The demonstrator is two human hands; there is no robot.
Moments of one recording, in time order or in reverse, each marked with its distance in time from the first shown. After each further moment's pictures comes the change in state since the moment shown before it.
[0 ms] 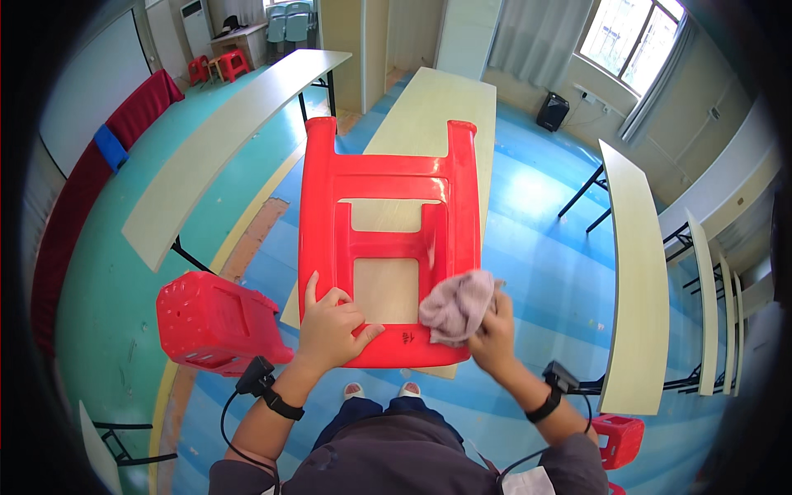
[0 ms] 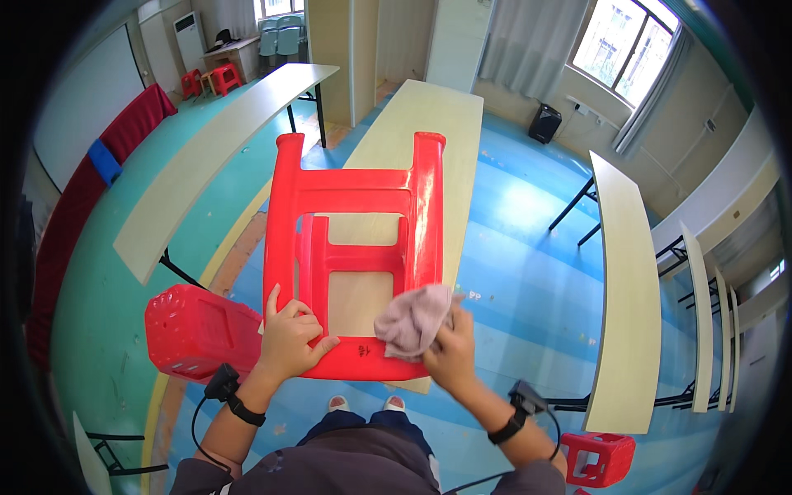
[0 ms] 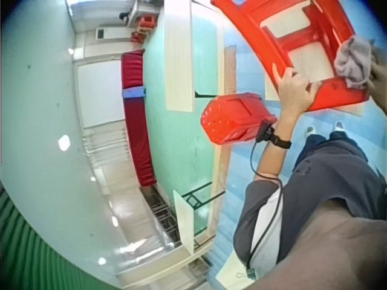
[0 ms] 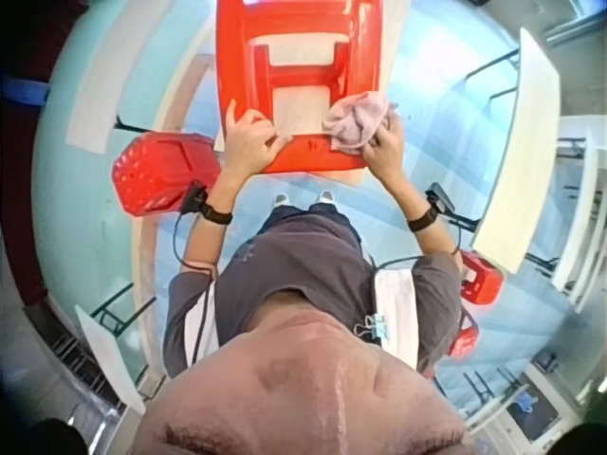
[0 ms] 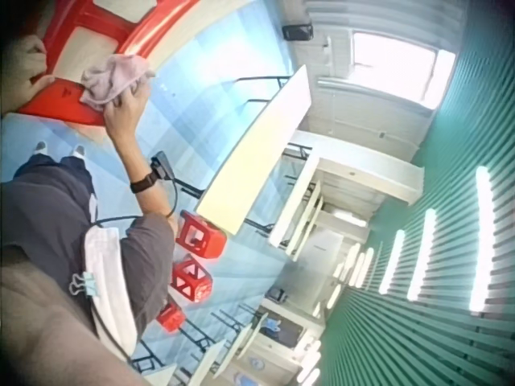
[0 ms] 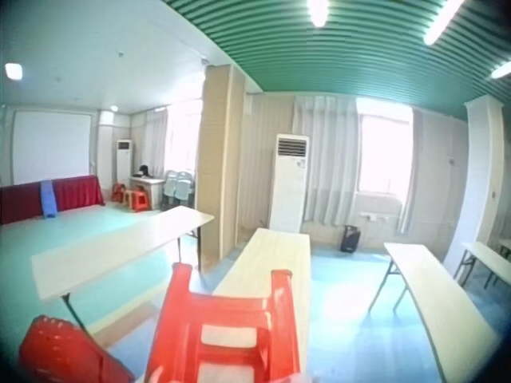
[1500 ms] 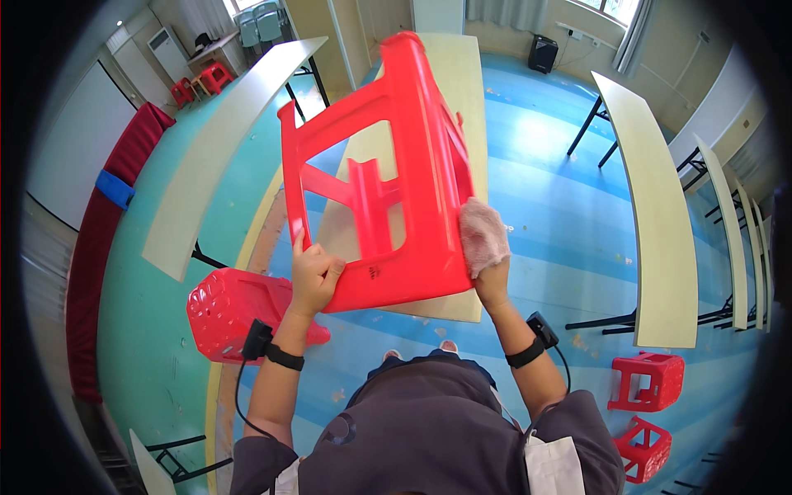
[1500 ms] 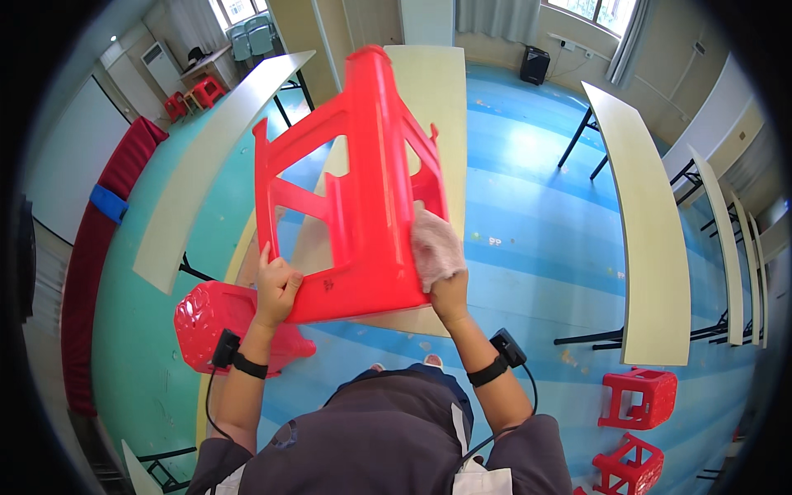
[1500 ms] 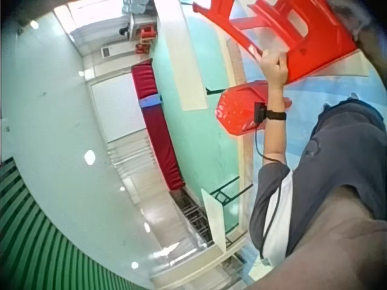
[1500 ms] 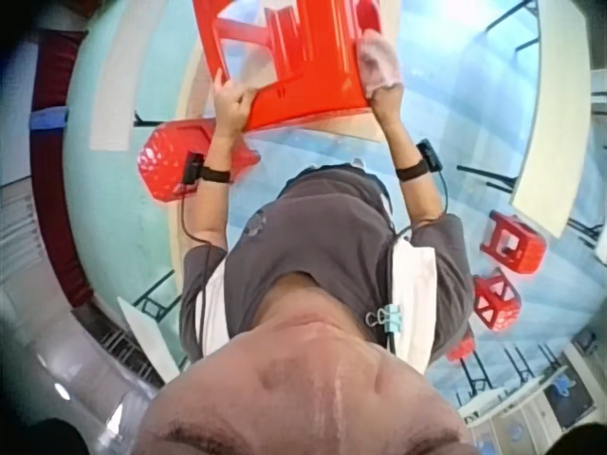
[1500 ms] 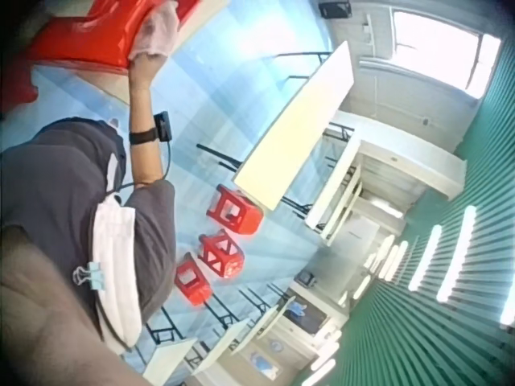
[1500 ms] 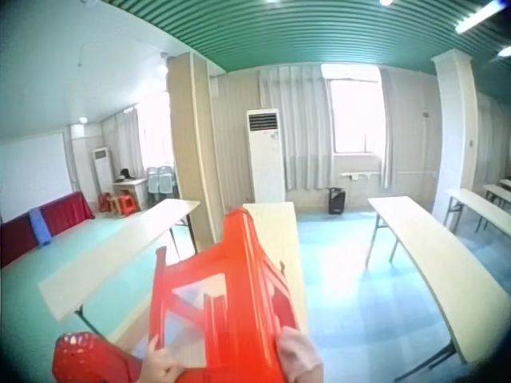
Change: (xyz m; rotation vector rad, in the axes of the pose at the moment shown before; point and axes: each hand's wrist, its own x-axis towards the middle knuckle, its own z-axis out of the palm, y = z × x) left_hand -0.018 -0.058 0.008 -0.176 0.112 0.079; right_hand -0.014 -0.009 0.032 0.393 0.290 0.081
